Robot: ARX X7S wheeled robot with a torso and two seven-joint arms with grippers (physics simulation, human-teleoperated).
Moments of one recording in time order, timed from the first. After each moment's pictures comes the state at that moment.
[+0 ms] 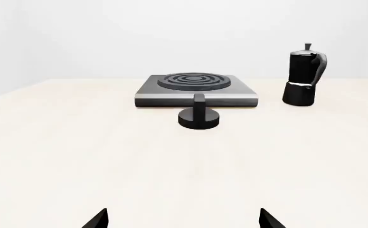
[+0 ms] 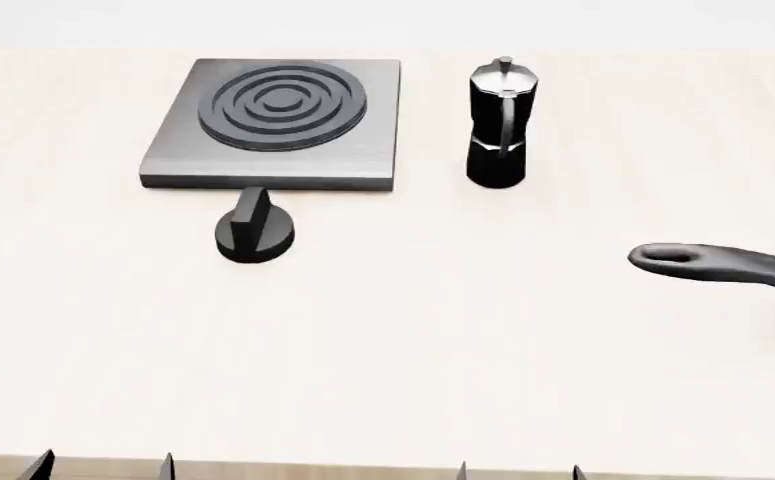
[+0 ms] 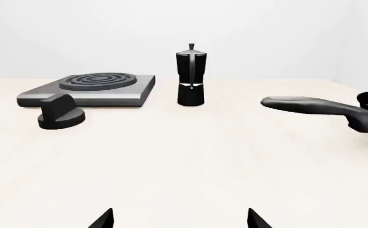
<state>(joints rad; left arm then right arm) 0.00 0.00 0.00 0.00 0.00 0.00 0.00 0.00 0.00 0.00 0.00 0.00 0.00 0.00</state>
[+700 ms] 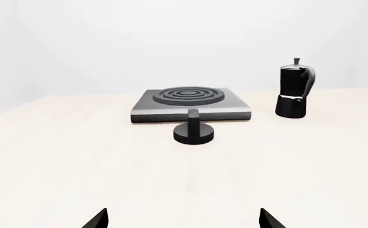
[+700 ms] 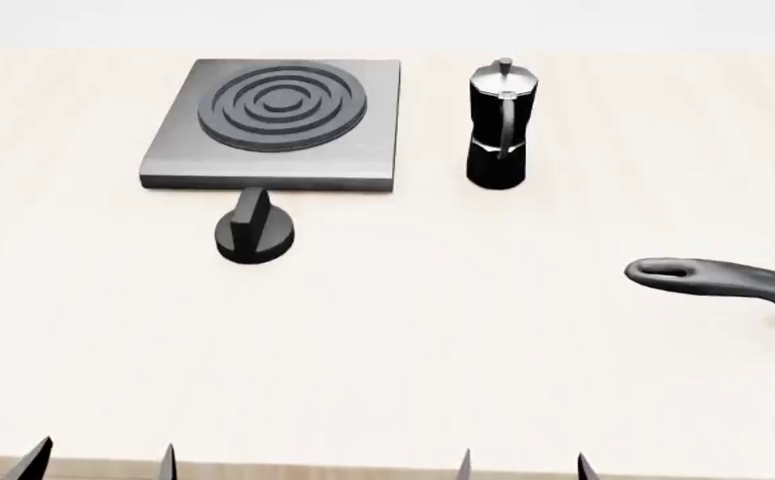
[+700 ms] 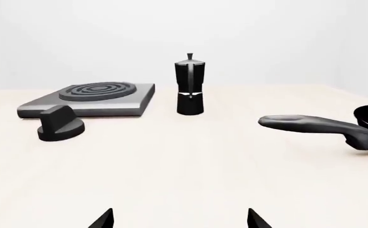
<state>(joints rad) 0.01 -0.07 0.09 0.05 -0.05 0.01 -0.07 0.02 0.06 -0.06 -0.01 0.08 -0.01 0.07</state>
